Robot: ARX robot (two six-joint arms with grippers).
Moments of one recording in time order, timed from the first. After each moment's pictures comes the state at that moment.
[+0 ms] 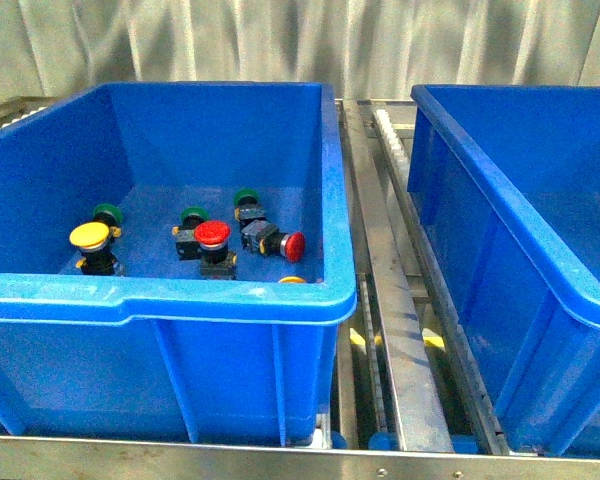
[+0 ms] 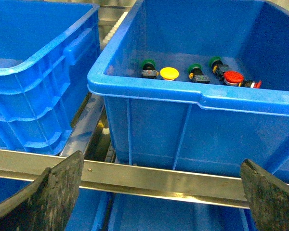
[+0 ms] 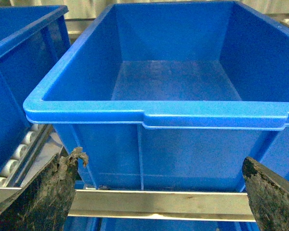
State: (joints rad) left arm 0.00 0.01 0.02 0.00 0.00 -0.01; right arm 0.00 0.00 0.03 0.00 0.00 0.00
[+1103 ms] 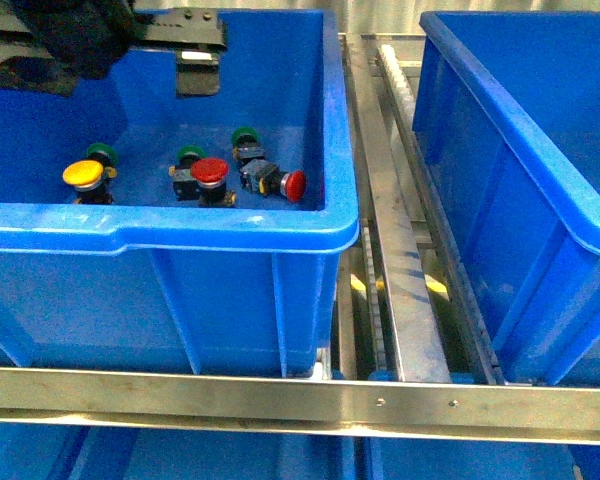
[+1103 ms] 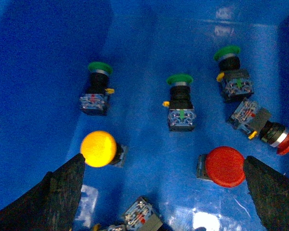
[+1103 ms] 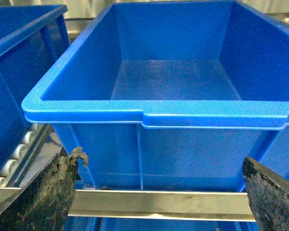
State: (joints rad) left arm -0.34 1.86 1.51 -0.18 -0.42 -0.23; right arm 0.00 0.00 0.03 0.00 0.00 0.00
